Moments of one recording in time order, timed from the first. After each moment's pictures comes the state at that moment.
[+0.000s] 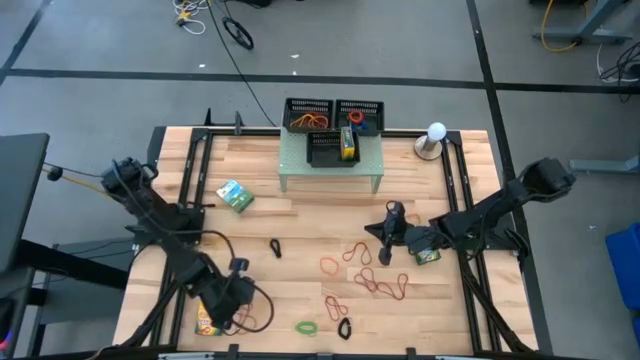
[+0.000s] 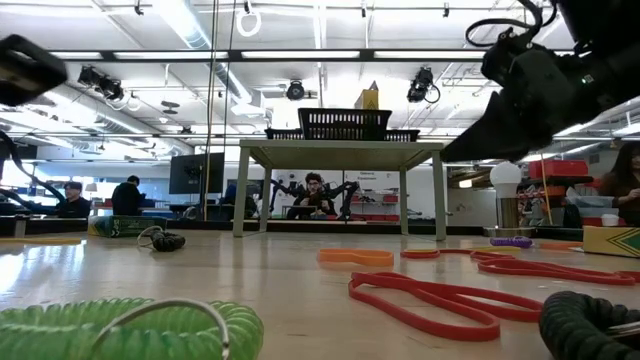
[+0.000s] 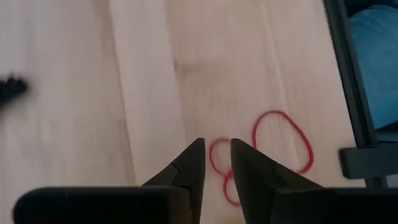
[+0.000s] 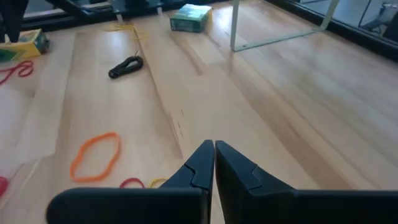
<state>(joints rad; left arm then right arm) -0.87 1.51 0.86 -0.49 -0.26 -0.67 0.38 1.31 0.35 0.45 0.61 0.39</state>
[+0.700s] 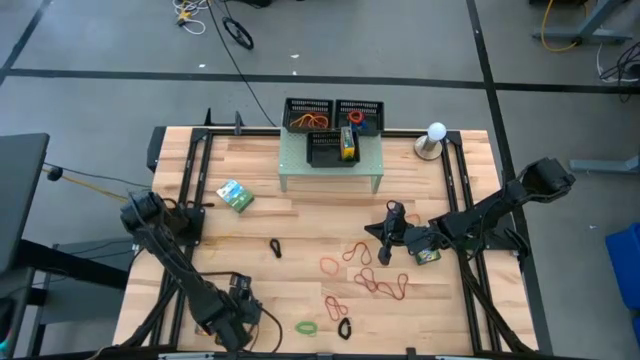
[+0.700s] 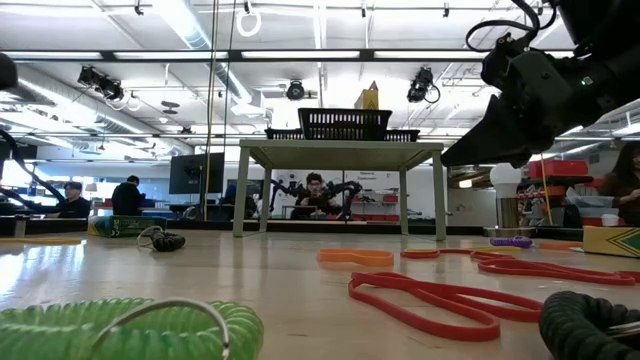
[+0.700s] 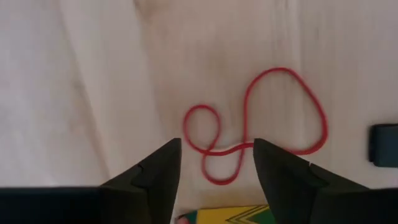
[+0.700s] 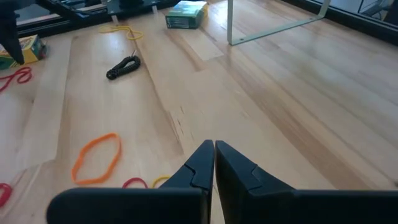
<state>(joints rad) -0.92 1.86 1.20 -0.83 -0.18 -0.74 0.38 1.32 0.35 0.44 0.62 0.46</state>
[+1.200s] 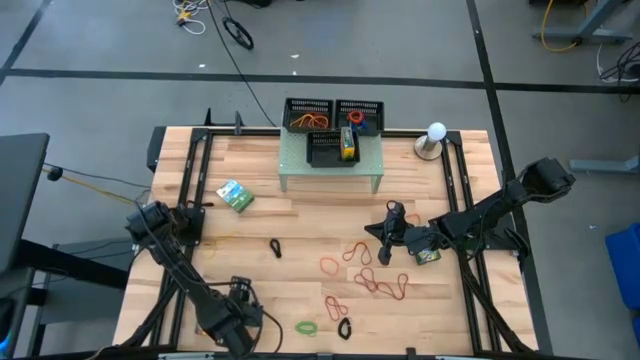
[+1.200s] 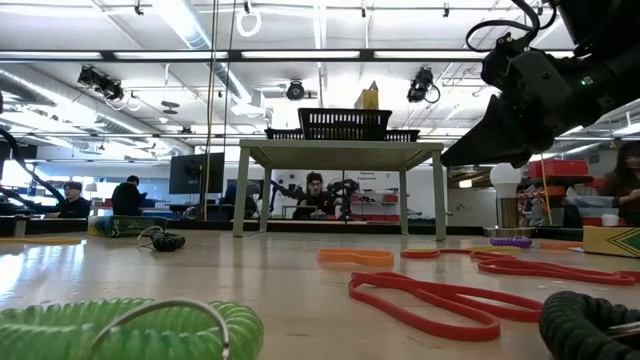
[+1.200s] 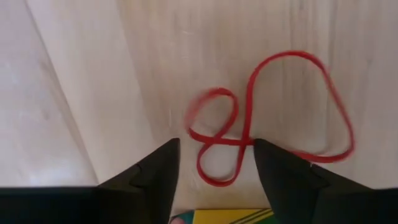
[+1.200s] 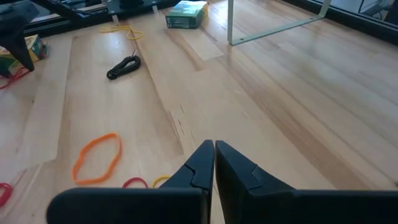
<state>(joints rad) -0.91 1.98 1.25 -0.89 -0.14 -0.74 0.38 1.32 0.35 0.44 0.61 0.46</state>
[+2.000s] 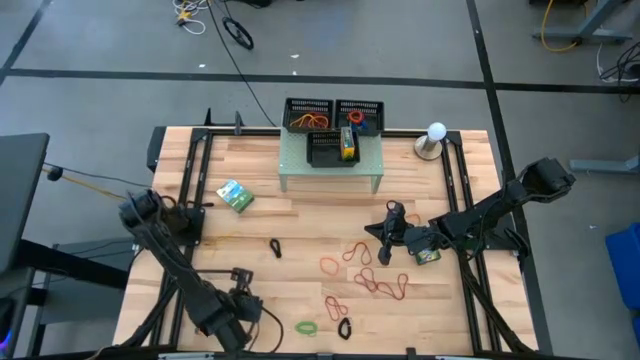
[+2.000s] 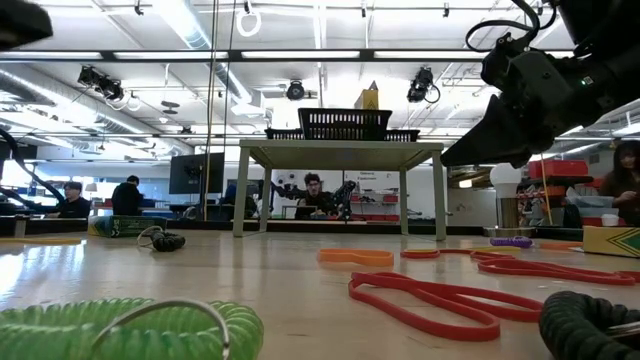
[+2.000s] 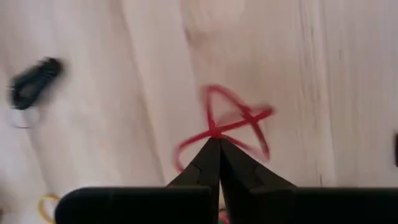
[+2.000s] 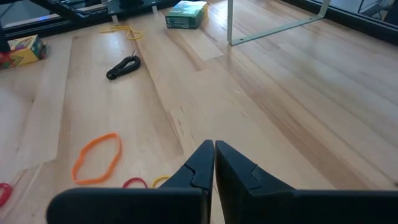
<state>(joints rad) -0.91 1.85 1.29 -0.99 -0.31 -0.69 0.38 1.32 0.35 0.44 0.62 0.46</state>
